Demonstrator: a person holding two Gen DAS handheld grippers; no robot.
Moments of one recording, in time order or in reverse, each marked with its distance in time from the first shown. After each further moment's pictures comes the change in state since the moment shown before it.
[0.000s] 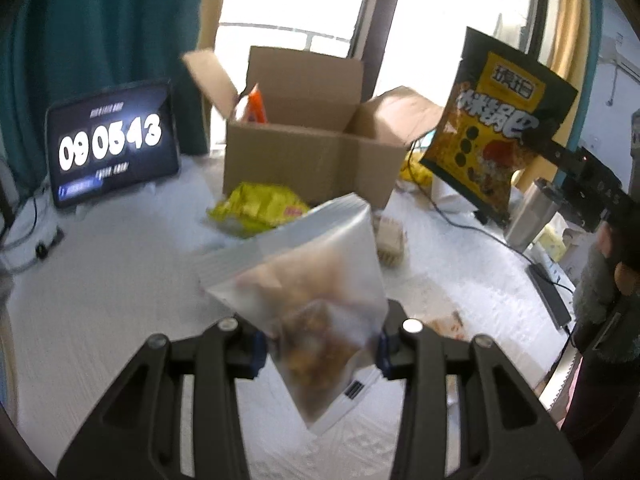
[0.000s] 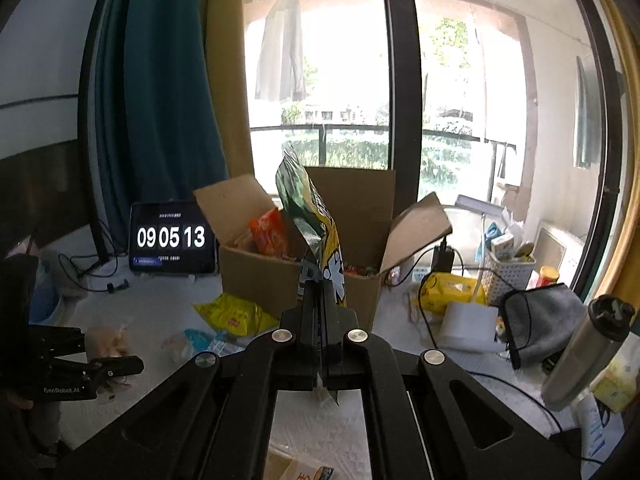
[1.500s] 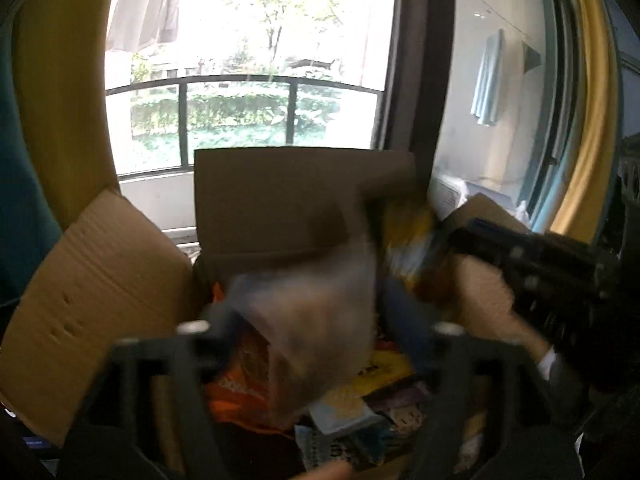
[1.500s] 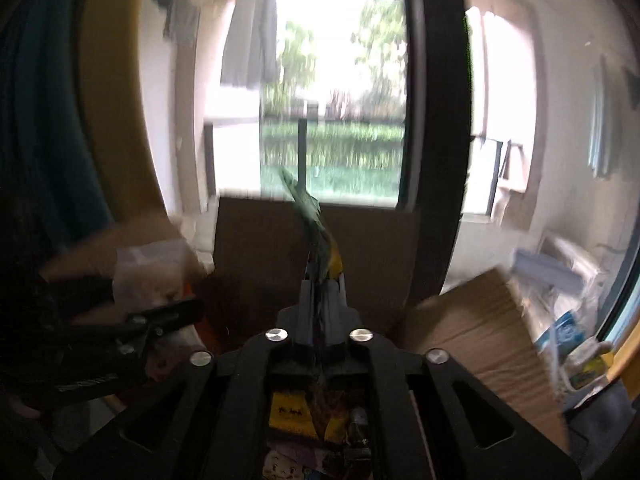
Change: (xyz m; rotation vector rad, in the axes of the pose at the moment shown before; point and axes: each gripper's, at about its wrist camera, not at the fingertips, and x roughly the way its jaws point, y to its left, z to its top) left arm 0.213 0.043 0.249 0.098 -0.162 0.001; right arm 0.280 -0.043 0.108 -0.008 0.075 -0.067
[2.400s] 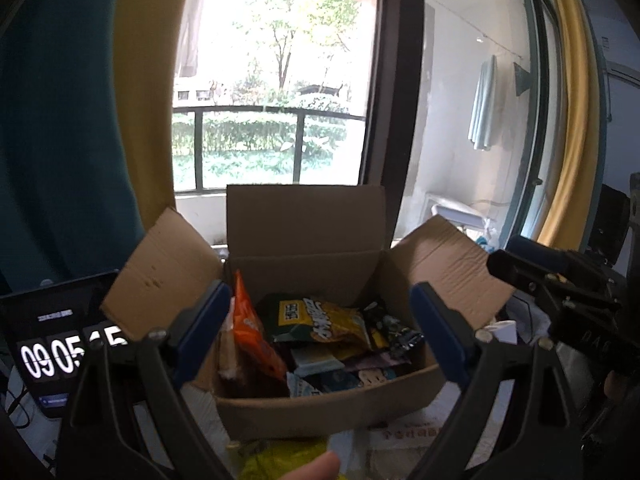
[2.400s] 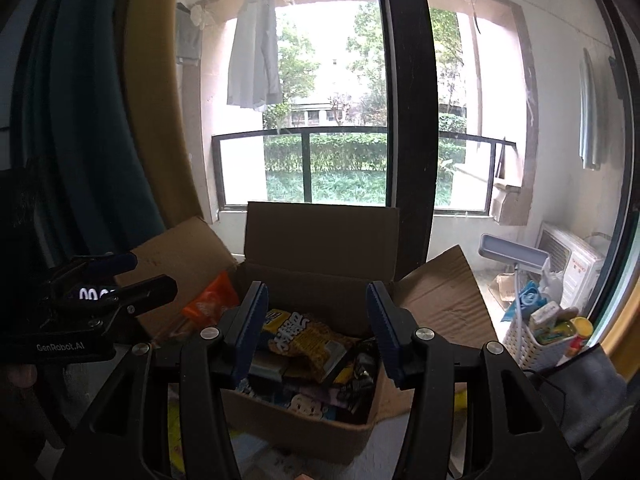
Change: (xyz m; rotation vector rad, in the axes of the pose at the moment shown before) left arm -0.125 -0.031 -0.015 -0.002 -0.102 0.030; right arm -0.114 0.000 -0.017 0.047 -0.070 0.033
